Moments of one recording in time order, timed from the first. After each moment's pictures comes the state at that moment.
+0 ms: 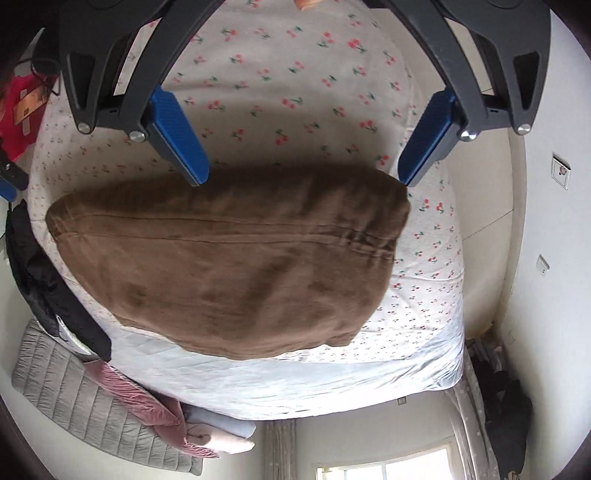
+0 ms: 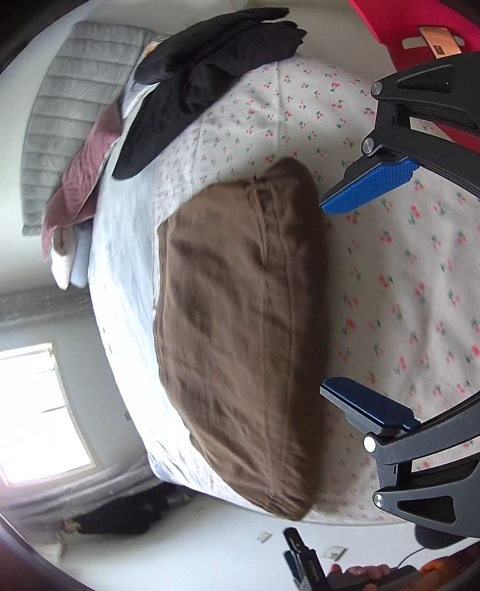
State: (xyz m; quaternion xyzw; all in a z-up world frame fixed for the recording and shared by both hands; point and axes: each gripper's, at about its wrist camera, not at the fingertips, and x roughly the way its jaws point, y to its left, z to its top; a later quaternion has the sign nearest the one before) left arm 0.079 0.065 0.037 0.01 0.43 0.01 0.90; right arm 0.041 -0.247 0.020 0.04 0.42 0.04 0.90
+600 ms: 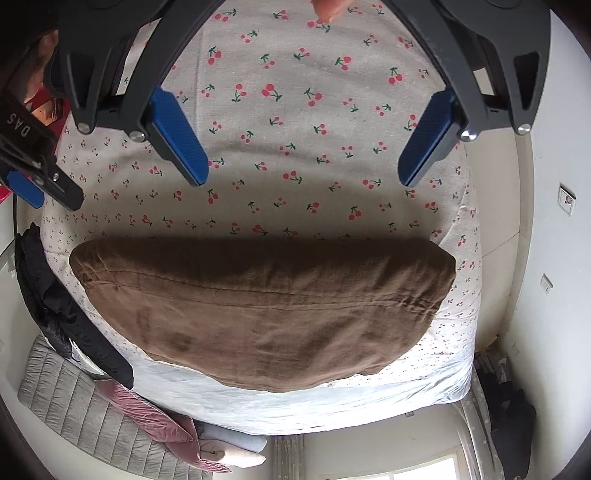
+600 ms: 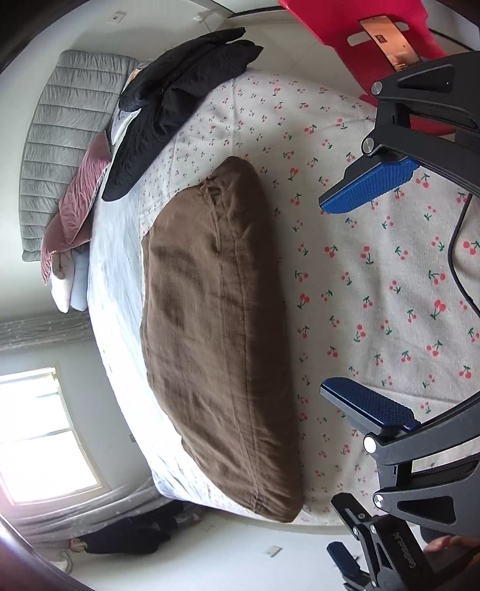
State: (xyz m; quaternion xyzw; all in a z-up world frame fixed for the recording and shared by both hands) left arm 0.021 -0.008 0.014 0.00 0.46 0.01 0.89; right arm 0.005 -0.213 -0.002 0.05 0.43 -0.03 0.90
